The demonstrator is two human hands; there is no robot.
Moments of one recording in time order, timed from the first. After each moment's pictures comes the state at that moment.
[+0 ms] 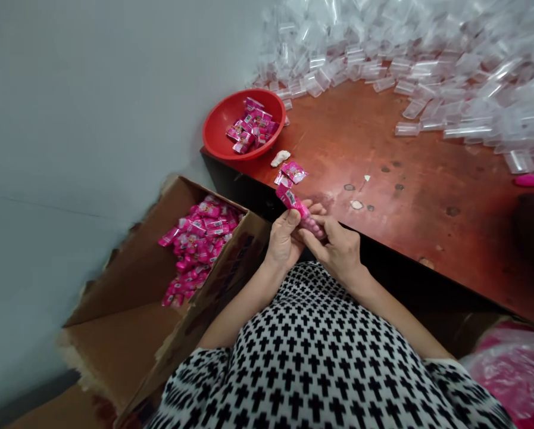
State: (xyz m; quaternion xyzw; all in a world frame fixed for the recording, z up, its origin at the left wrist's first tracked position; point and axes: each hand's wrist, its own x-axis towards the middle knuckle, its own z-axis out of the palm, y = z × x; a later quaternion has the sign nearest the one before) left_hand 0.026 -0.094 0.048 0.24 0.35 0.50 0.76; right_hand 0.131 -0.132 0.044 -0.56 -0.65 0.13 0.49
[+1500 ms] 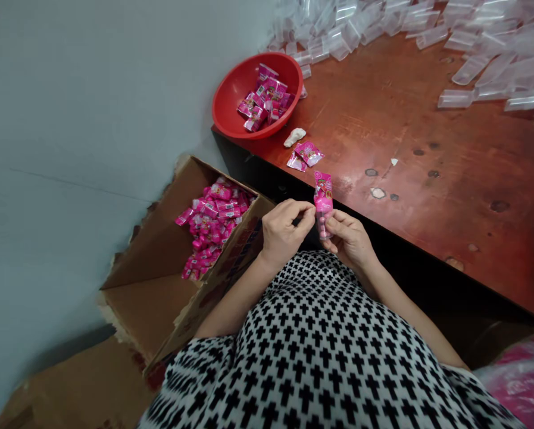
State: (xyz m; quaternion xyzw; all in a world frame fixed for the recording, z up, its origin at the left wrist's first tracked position) left_hand -0.003 -0.100 0.062 0.75 0.49 0.40 0.19; right_hand 0.133 -0.125 0.028 -0.36 -0.20 0.75 0.51
